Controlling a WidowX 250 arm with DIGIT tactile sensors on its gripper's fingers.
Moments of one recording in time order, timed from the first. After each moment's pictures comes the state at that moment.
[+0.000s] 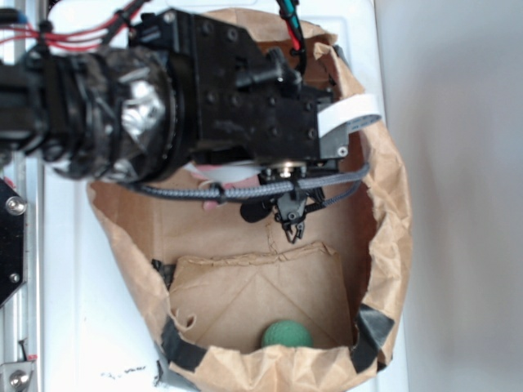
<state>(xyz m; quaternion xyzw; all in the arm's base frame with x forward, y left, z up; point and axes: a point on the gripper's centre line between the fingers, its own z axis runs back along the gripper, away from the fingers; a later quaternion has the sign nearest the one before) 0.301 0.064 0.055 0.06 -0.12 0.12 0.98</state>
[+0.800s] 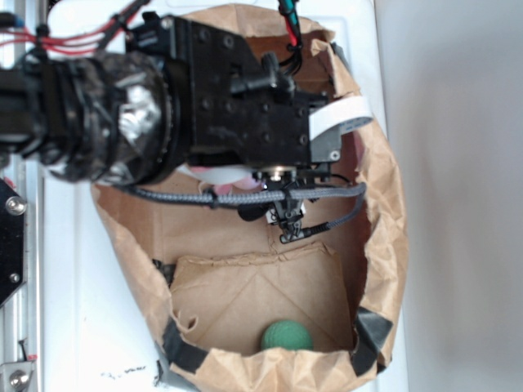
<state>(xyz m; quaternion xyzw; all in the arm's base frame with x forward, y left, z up) 0.300 0.065 0.050 0.06 -0.12 0.12 0.98</state>
